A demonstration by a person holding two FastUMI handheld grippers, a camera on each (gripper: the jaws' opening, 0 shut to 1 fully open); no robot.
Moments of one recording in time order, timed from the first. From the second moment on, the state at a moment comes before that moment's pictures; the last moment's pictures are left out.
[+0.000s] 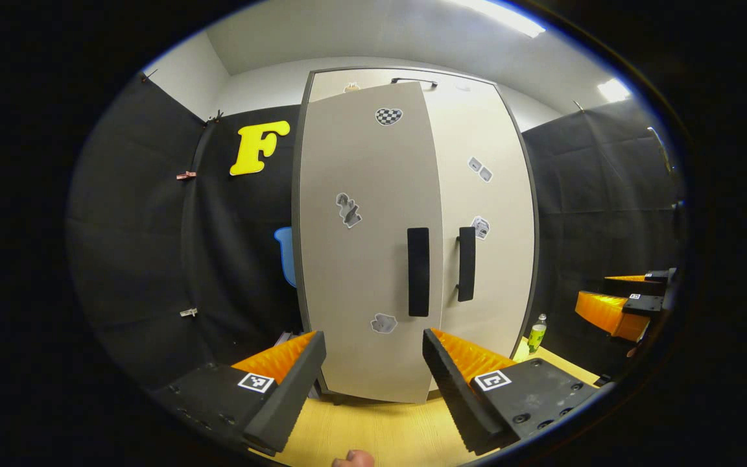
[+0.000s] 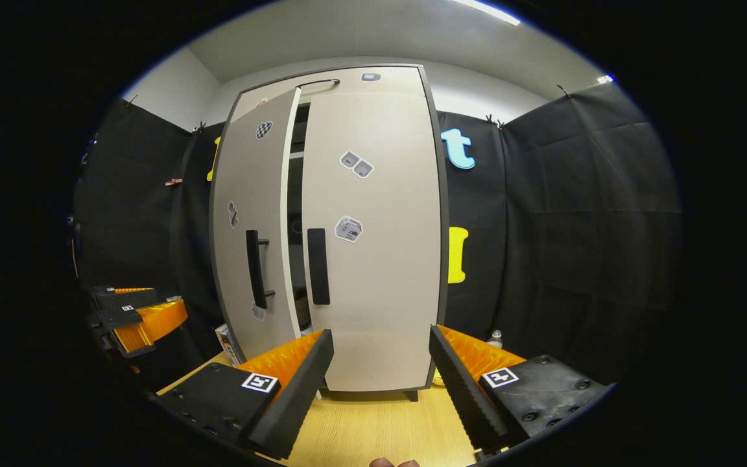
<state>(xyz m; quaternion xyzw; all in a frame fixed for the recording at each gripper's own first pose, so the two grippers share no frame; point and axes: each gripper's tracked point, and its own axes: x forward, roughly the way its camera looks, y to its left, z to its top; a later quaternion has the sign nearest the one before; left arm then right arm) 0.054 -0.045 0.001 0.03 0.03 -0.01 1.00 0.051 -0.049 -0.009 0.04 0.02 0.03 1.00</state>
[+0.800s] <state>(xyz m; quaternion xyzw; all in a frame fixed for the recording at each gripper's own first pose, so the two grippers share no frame) 0.056 -0.047 -0.002 0.03 0.04 -0.01 1.00 0.052 -0.043 -0.013 0.04 0.03 0.05 1.00</state>
